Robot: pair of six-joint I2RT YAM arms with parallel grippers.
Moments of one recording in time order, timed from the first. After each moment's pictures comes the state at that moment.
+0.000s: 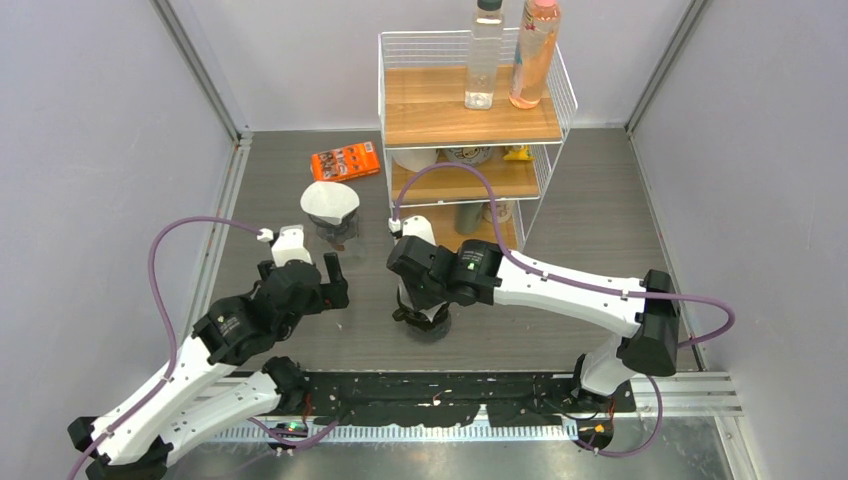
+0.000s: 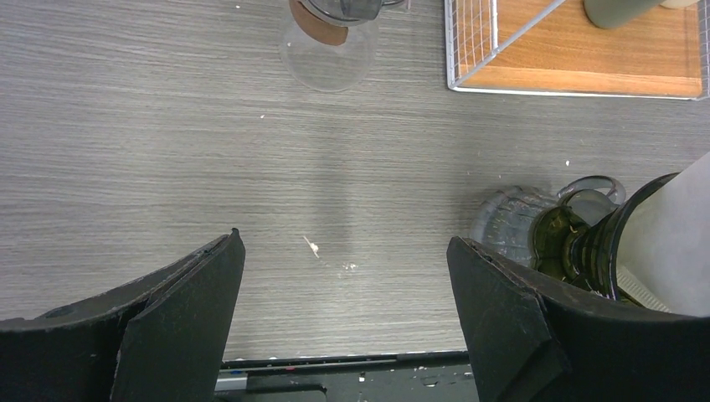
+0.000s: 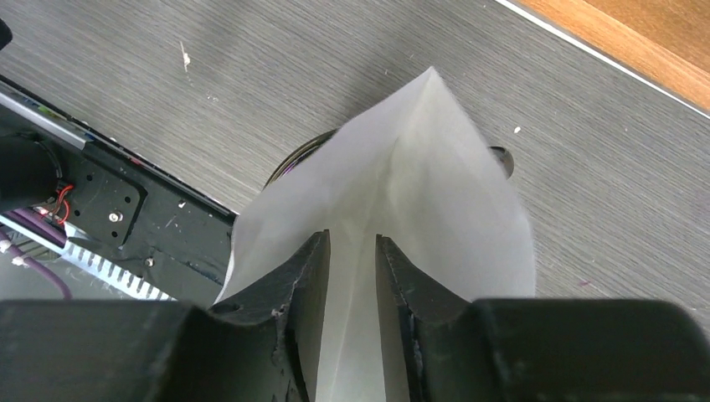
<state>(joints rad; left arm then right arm) -0.83 0.66 0.87 -0.99 -0.56 -0.71 1.21 1.55 1.45 -0.88 0.31 0.64</state>
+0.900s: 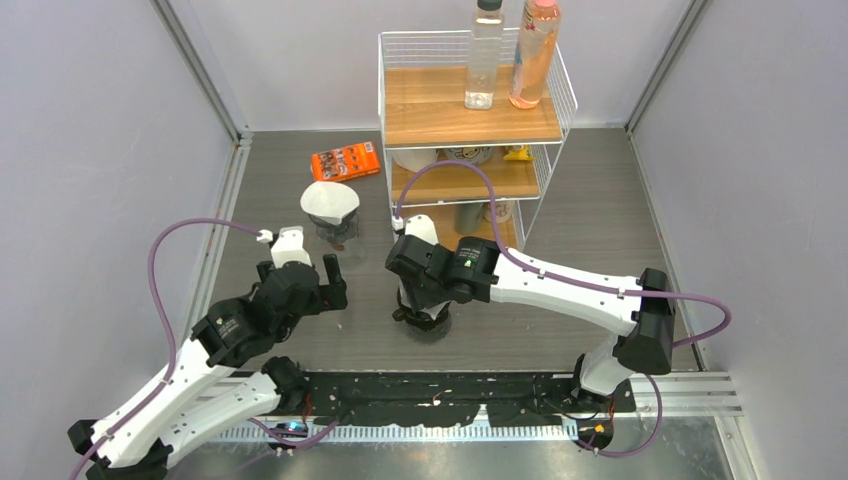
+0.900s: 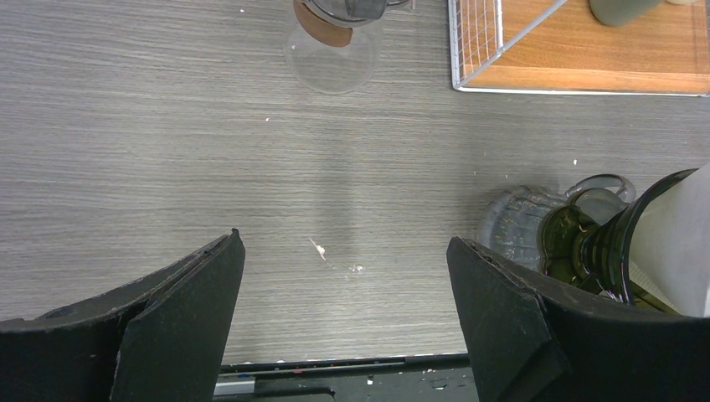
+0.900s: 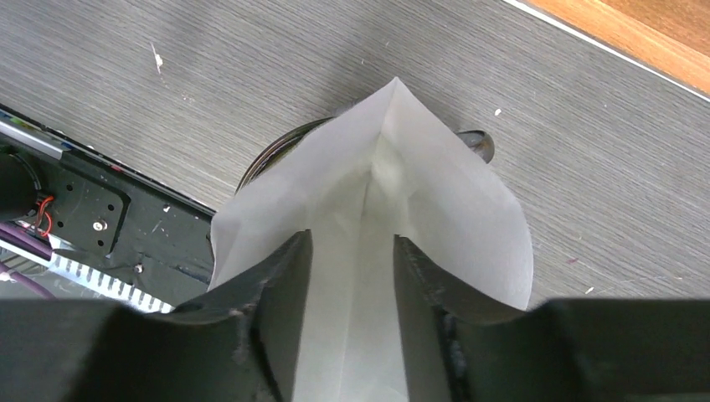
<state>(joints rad) -0.82 0.64 0.86 -0.98 -0.55 -0.68 1.21 1.59 1.50 -0.97 0.34 0.68</state>
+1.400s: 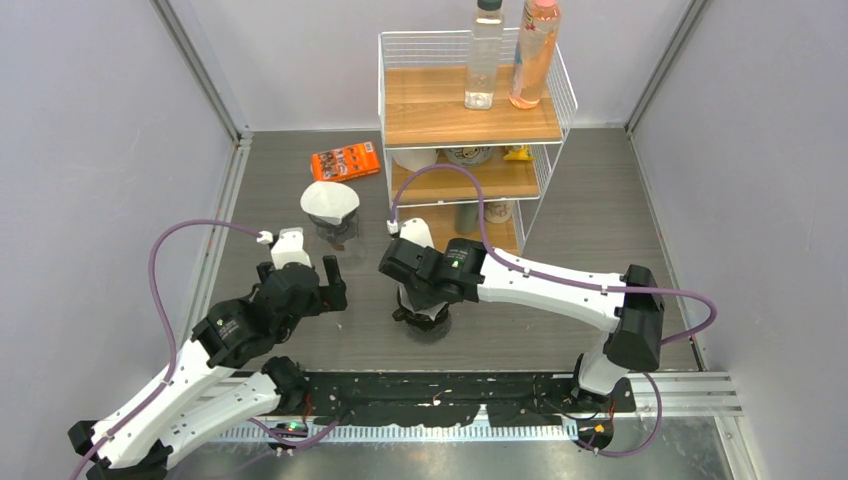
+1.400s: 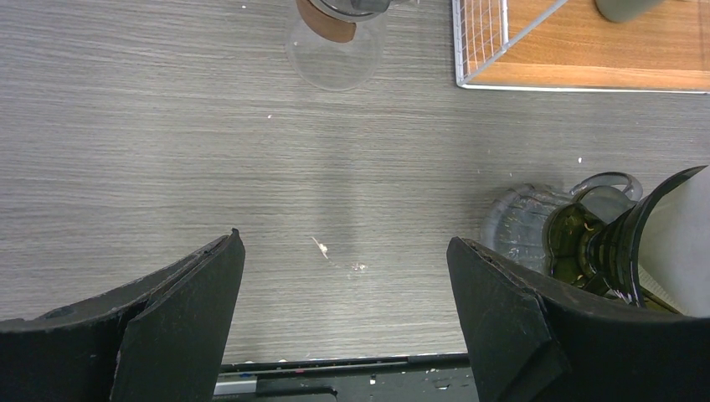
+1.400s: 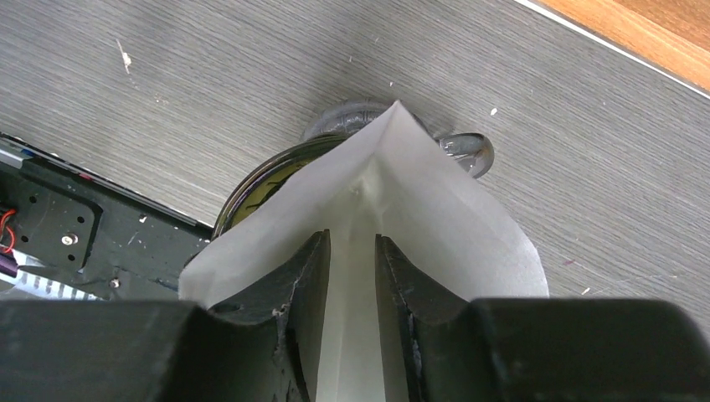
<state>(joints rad) -0.82 0.63 0.84 -0.98 -0.55 -0.68 1.21 1.64 1.50 -0.97 0.36 0.69</state>
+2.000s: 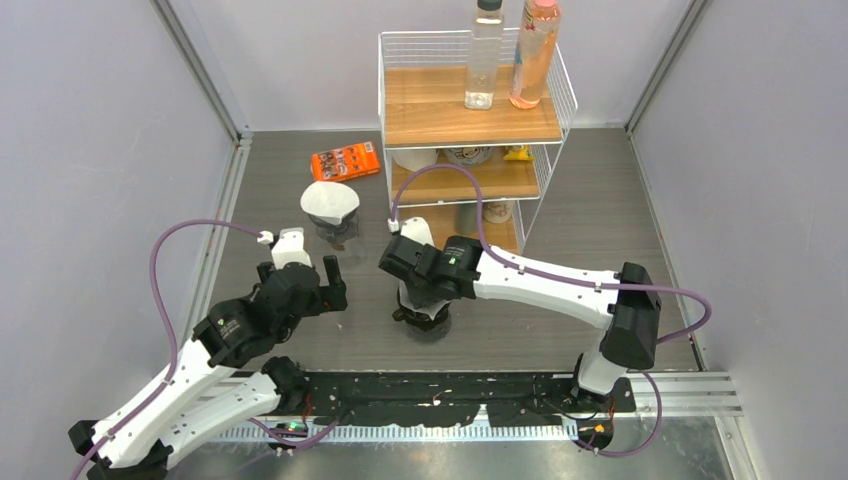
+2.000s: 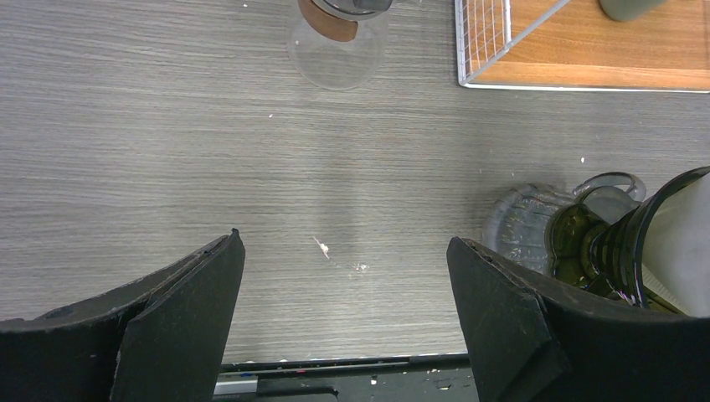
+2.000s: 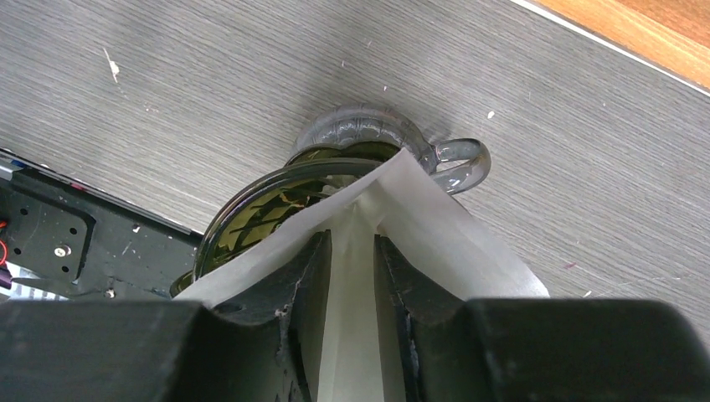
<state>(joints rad) -0.82 0.63 0.84 -0.98 -0.55 -0.68 1.19 1.66 1.50 -0.96 0.35 0.68</state>
